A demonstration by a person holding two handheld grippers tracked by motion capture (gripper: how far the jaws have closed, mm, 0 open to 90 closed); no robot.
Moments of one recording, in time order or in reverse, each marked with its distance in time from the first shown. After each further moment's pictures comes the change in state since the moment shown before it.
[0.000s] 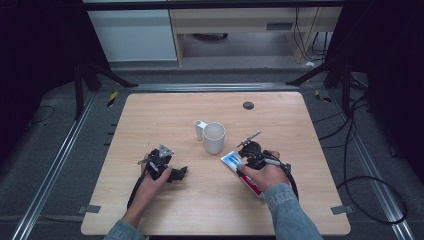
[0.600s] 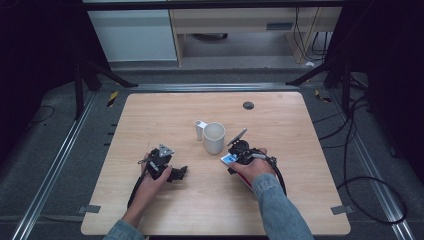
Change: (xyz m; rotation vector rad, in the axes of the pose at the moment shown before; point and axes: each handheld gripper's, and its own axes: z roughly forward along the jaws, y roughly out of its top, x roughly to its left) left arm 0.000 0.000 0.000 0.002 0.001 0.002; right arm 0.003 0.021 0.045 0.102 0.035 -0.011
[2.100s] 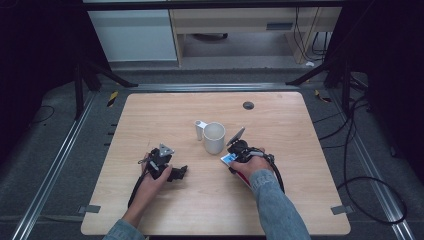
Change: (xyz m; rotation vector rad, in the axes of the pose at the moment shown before) left arm 0.001 0.001 0.001 0.001 0.003 -0.001; right arm -0.006 0.006 0.013 0.079 0.026 0.017
